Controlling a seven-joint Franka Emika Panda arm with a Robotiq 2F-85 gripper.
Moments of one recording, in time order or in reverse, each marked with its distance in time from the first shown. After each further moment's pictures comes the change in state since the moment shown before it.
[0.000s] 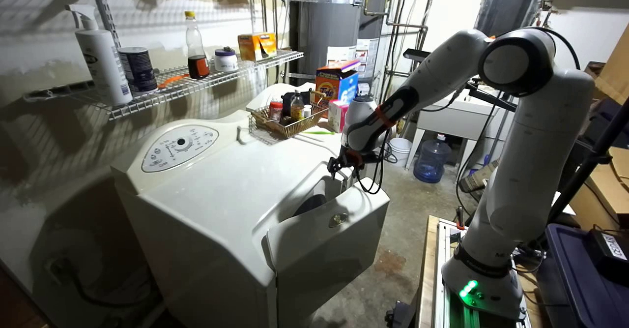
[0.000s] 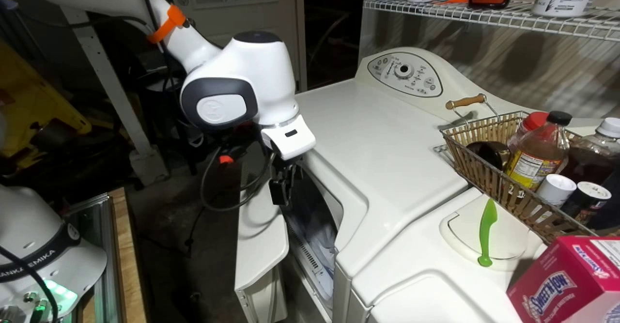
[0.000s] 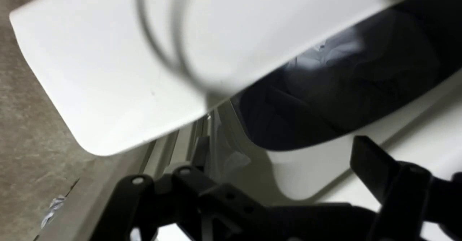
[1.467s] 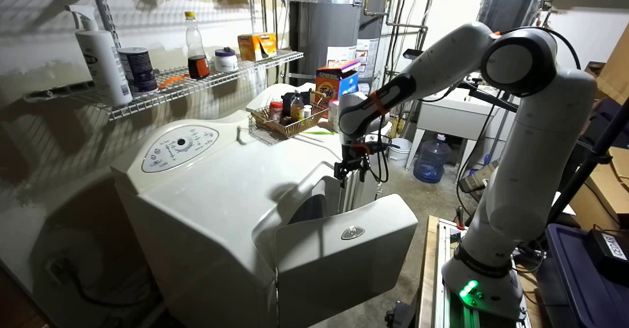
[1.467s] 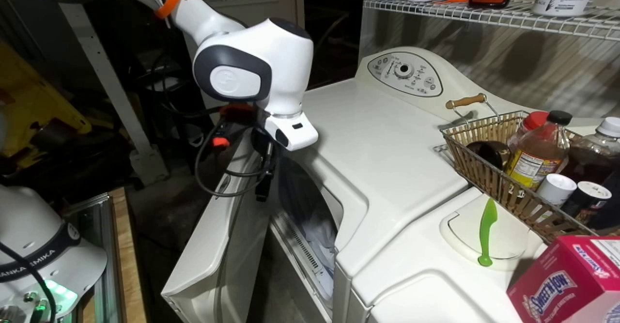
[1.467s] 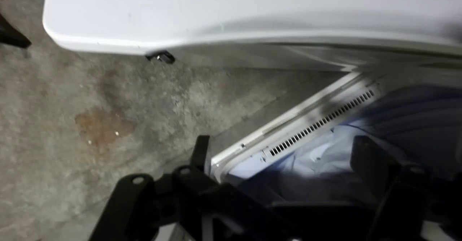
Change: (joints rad) arm -0.005 -0.018 0.023 0.116 0.064 -0.464 -0.240
